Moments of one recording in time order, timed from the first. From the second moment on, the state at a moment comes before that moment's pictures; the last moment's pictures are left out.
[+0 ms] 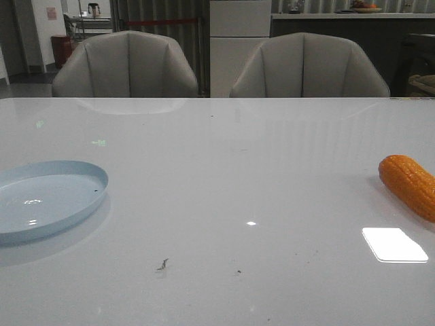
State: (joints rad) left arm -0.07 -0.01 0.01 0.04 0.04 0.04; right arm 0.05 -0.01 0.03 0.10 0.08 -0.20
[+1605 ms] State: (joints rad) left arm -0.07 0.21 -0.33 0.11 -0.12 0.04; right arm 0.05 0.05 -0.31 0.20 0.14 -0.14
